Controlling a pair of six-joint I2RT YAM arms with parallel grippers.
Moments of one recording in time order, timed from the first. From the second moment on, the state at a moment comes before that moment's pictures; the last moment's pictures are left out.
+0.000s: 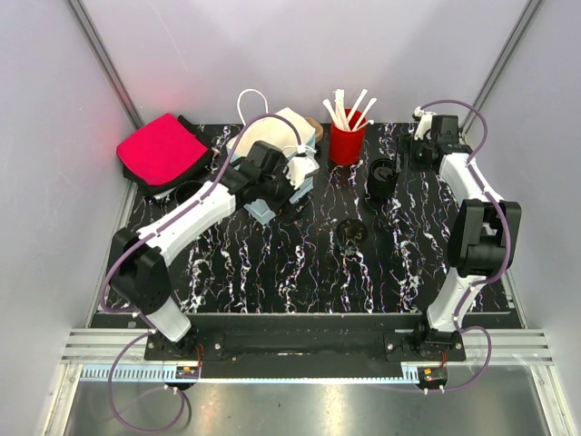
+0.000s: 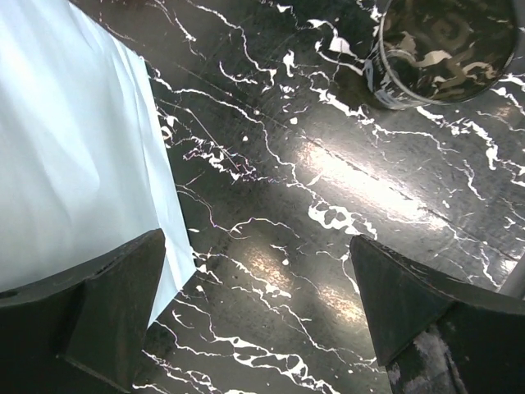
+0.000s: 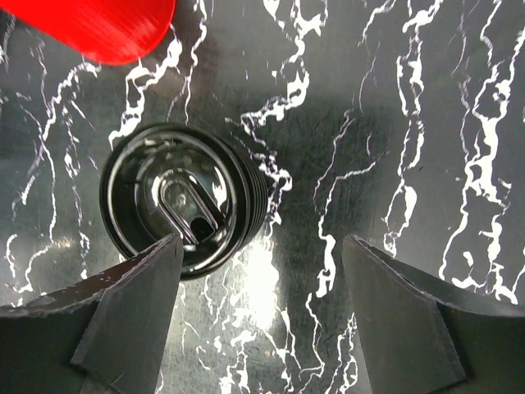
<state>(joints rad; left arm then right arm) -0.62 1.63 1.43 -0.62 0.30 0.34 -0.07 1.86 1.50 -0.41 -0.20 -0.08</state>
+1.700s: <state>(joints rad) -0.67 1.61 1.35 -0.50 0.34 0.29 -0.05 2.00 1.61 -0.42 -0.20 -0.05</state>
